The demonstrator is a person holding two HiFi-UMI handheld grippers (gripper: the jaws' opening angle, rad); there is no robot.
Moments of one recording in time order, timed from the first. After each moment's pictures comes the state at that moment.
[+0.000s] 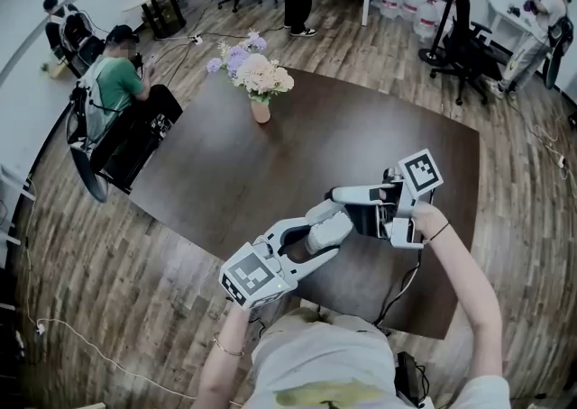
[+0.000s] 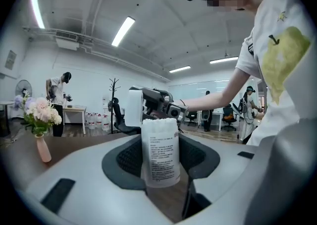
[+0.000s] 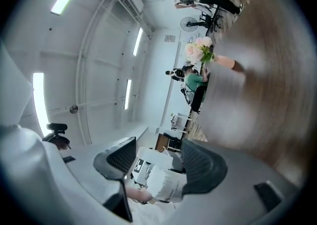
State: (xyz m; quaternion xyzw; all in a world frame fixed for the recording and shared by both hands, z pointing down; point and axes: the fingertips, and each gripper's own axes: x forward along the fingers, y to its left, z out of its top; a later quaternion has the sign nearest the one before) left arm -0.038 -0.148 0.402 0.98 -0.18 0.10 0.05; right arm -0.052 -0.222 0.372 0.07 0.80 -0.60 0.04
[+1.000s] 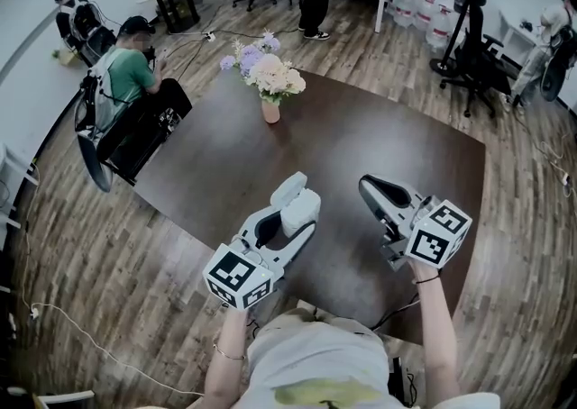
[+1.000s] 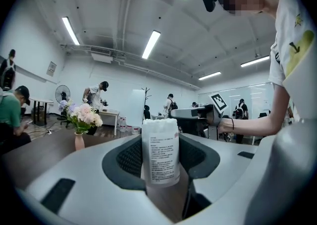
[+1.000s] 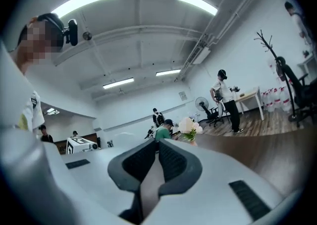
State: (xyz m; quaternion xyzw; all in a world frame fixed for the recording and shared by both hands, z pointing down) left arm -0.098 -0.185 0.382 0.93 -0.36 0.04 0.08; right arm 0.005 -0.244 0.351 -0.29 0.94 -0.18 0.04
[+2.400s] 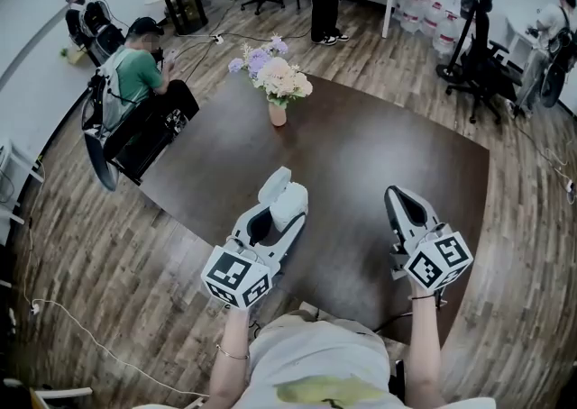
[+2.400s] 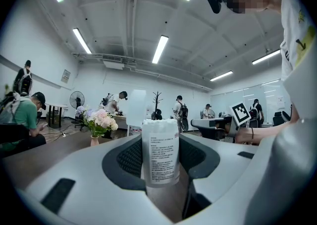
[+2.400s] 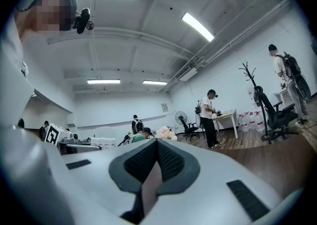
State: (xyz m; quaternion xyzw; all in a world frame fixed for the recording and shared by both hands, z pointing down) left arm -0.128 -0.196 0.376 0.90 -0.43 0.02 0.07; right arm 0.052 -0.239 0.366 -0.43 0.90 -0.11 0.06
